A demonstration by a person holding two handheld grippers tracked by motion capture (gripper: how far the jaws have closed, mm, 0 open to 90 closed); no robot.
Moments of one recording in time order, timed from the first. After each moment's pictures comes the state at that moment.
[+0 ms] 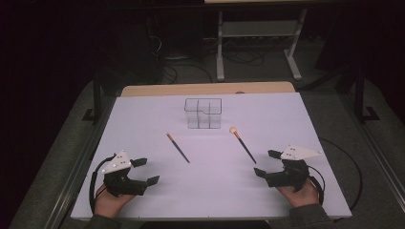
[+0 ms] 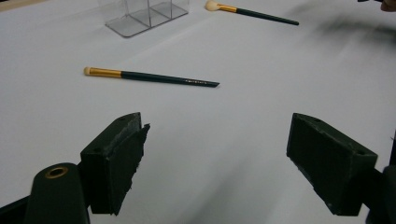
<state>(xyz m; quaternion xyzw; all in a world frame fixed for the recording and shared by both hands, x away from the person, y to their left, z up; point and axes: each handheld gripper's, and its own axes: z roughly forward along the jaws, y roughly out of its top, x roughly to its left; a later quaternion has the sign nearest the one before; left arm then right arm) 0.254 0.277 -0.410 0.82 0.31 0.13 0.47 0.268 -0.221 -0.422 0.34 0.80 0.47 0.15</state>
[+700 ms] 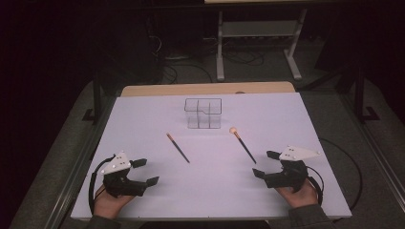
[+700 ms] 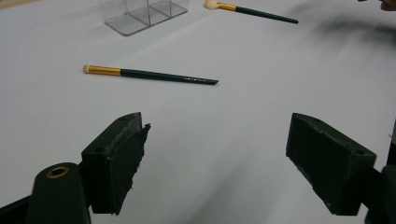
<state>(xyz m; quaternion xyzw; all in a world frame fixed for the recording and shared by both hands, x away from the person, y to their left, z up) 0.251 0.279 -0.410 0.82 0.31 0.13 0.47 0.266 -0.217 -0.422 0.34 0.80 0.47 0.14</state>
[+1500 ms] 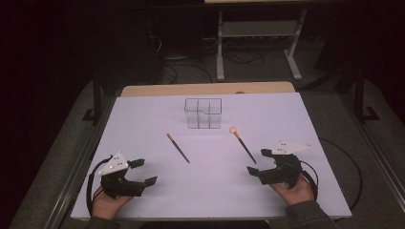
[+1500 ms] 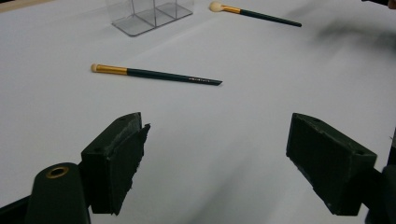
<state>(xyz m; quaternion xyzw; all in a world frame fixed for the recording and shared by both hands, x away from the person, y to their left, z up) 0.248 0.284 -0.408 0.81 0.32 0.13 0.47 0.276 -0.198 -0.406 0.34 0.81 0.45 0.12</state>
